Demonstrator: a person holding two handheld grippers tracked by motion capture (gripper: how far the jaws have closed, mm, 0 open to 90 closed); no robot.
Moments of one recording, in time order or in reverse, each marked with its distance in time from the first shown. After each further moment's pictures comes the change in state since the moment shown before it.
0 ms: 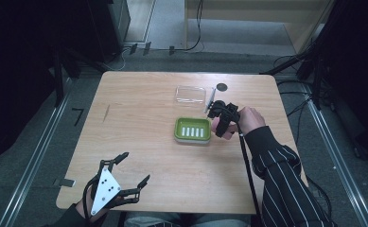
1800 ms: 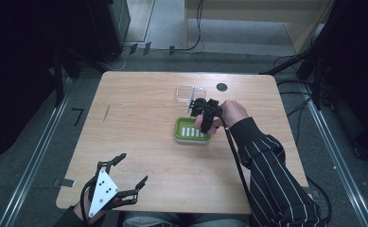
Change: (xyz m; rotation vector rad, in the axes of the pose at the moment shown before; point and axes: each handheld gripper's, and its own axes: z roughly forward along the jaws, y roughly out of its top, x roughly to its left) left arm 0.000 -0.002 -0.005 0.004 0.016 -0.009; right arm 0.015 0.050 0.001 -0.026 0.005 -0.200
